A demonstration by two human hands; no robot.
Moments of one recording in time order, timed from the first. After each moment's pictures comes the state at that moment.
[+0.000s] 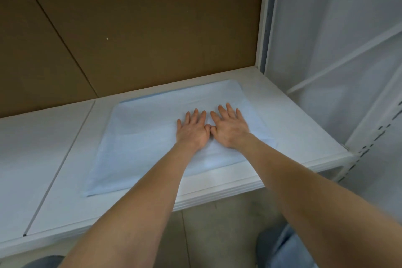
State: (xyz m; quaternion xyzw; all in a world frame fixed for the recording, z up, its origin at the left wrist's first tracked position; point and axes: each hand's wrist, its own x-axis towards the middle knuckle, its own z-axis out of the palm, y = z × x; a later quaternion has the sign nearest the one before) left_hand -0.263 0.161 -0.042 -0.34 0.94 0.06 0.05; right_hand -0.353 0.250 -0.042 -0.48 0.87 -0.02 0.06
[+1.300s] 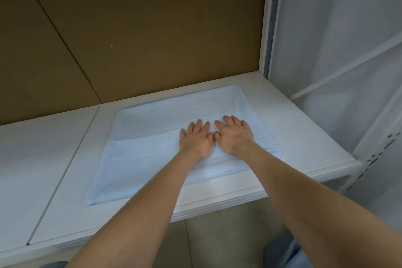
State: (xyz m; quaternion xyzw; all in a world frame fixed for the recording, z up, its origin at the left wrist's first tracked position) left_hand -0.262 0.160 -0.047 -0.34 0.93 0.08 0.05; right_hand -0.355 0.247 -0.044 -0.46 0.88 -0.05 0.06
